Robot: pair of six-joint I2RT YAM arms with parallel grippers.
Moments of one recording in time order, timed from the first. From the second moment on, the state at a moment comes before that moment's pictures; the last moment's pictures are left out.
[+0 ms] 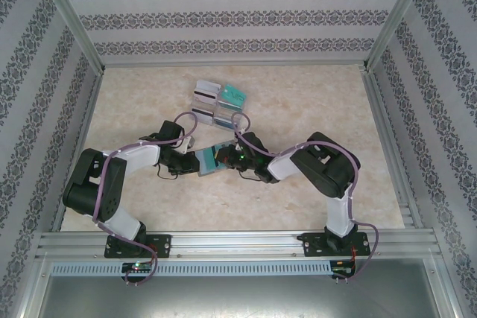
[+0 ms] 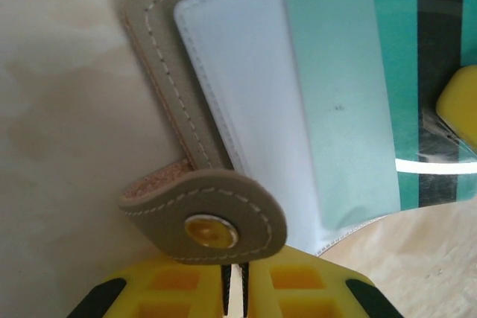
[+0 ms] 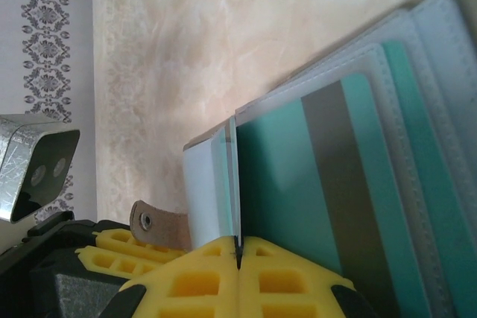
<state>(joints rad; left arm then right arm) -0.27 1.59 0.74 -0.42 0.46 -0.38 0.77 1.97 0.80 0.64 -0.31 1.16</state>
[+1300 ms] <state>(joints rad) -0.29 1.64 0.81 -0.45 0.47 -0.37 0.76 1.89 1.21 -0.35 -0.38 0.62</state>
